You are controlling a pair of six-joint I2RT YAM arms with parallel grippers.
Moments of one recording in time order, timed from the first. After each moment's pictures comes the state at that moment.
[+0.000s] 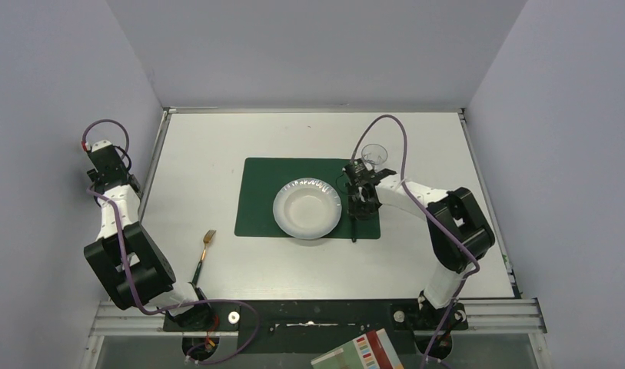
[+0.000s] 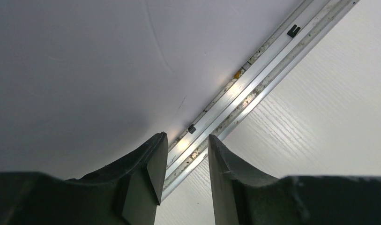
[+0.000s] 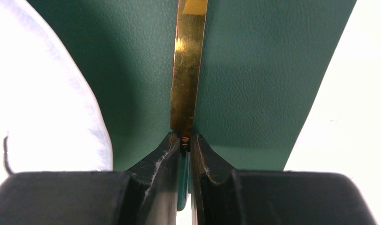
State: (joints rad) left arm 0.53 1.47 1.03 -0.24 -0.34 0.02; right arm 0.54 1.73 1.07 -0.56 0.08 0.48
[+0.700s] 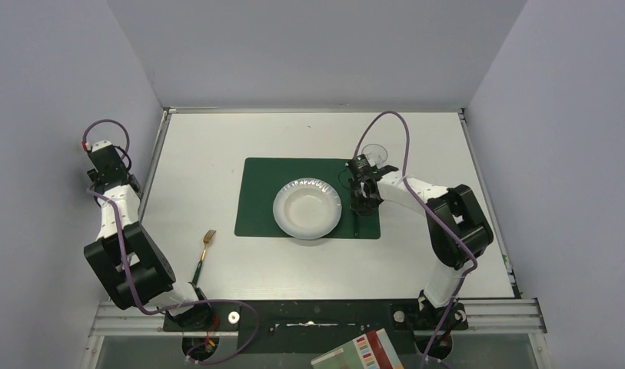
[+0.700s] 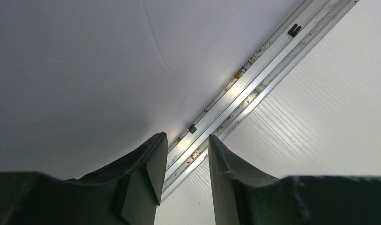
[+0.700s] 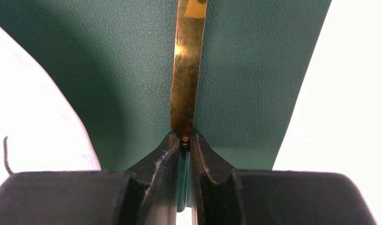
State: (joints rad) left arm 0.53 1.47 1.03 -0.24 -0.34 0.02; right arm 0.51 1.77 1.11 -0.54 0.10 0.46
